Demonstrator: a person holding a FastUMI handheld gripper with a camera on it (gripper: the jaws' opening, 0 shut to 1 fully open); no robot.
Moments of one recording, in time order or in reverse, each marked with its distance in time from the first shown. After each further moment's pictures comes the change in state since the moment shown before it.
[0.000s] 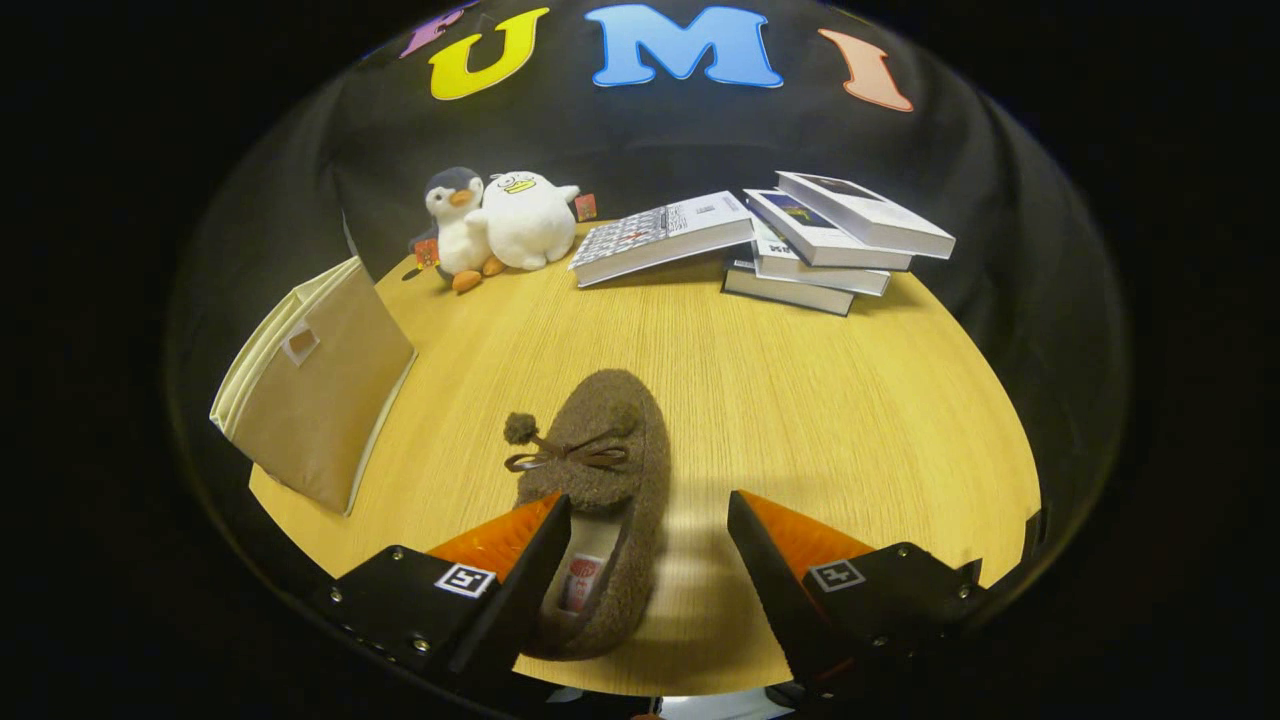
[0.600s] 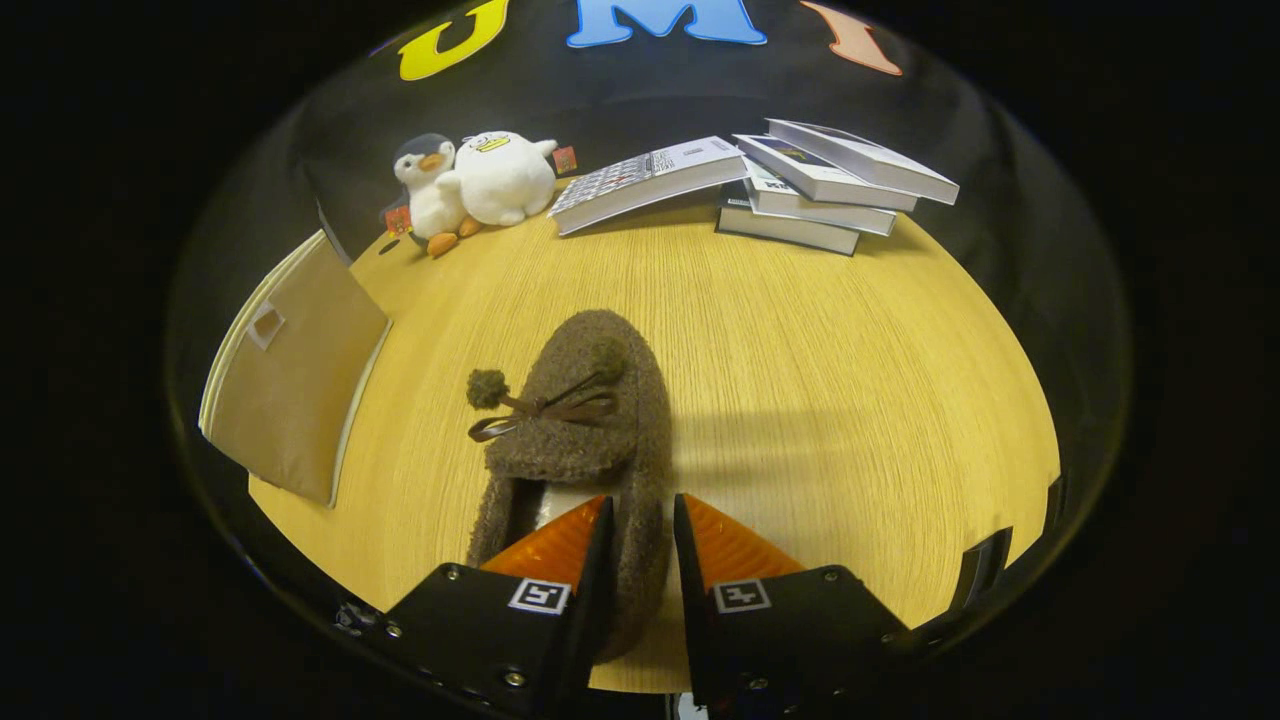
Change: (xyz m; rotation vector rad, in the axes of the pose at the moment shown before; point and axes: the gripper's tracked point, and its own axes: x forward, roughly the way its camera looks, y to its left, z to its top) arm 0.019 0.001 -0.025 0.037 0.128 -0.031
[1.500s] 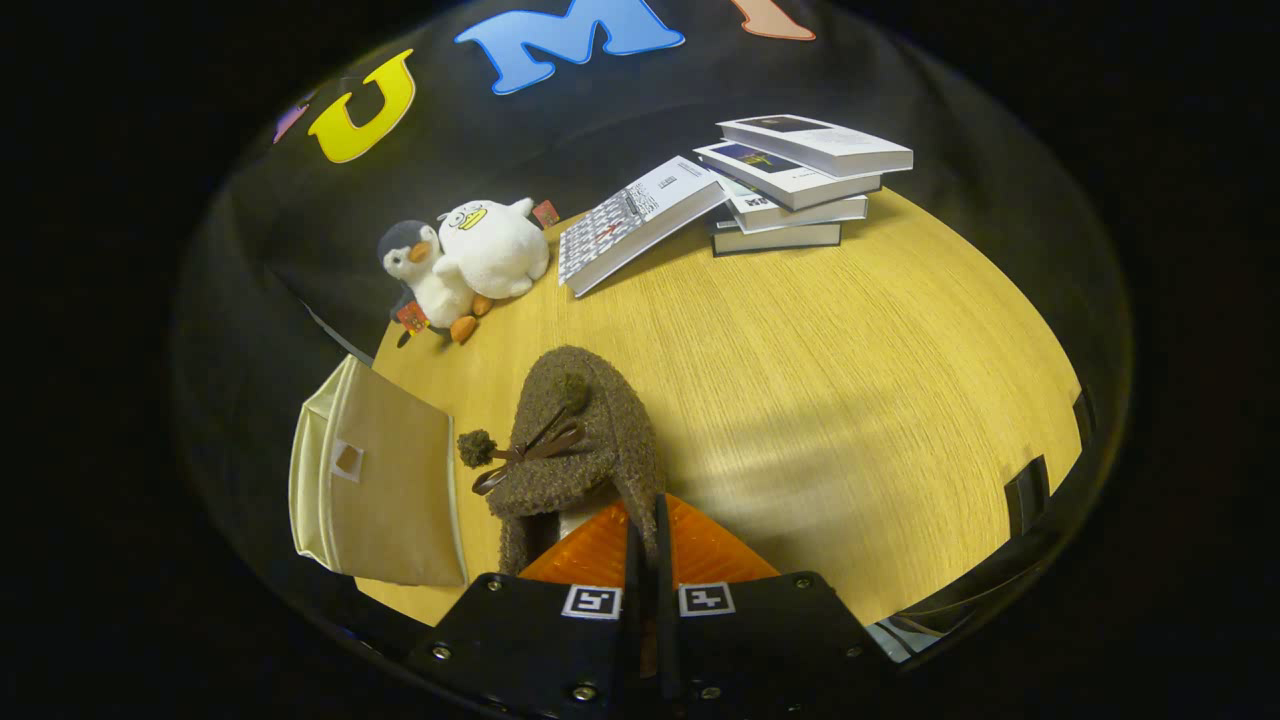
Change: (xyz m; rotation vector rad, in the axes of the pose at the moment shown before) arm -0.057 0.064 0.061 0.324 -0.034 0.108
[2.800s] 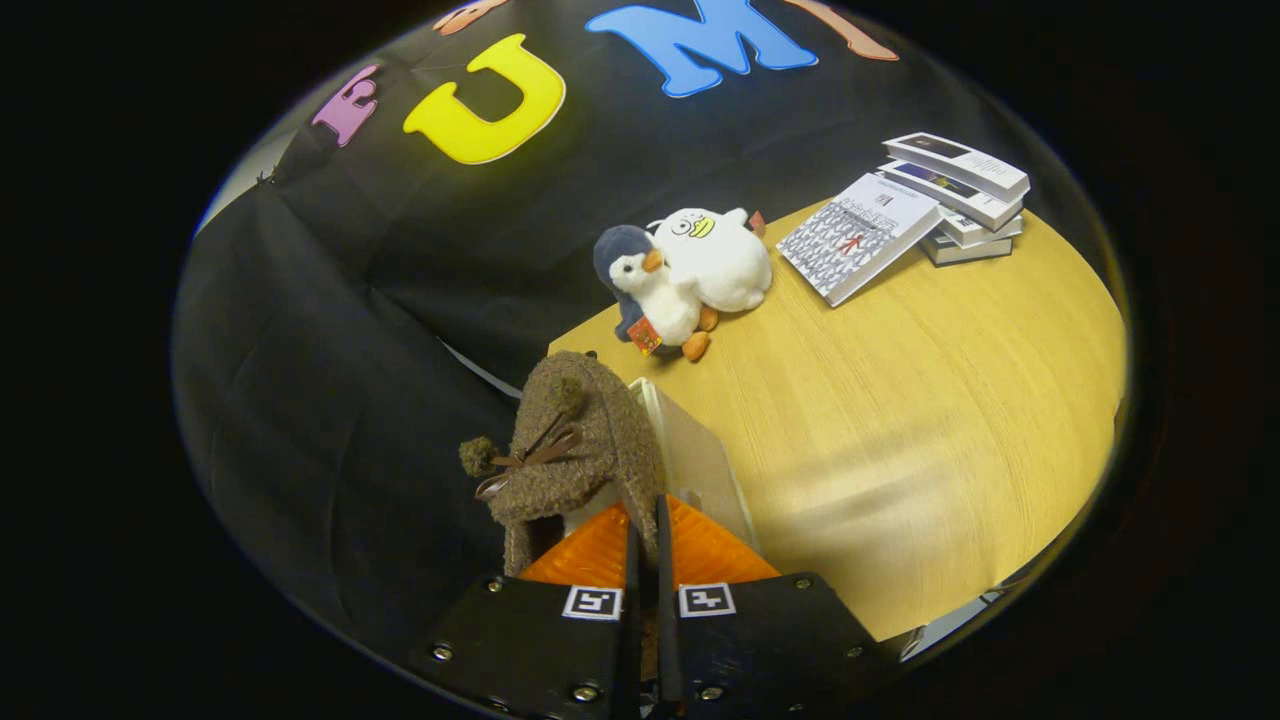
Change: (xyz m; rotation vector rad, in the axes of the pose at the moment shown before) arm -0.007 0.280 0.002 0.052 -0.047 0.259
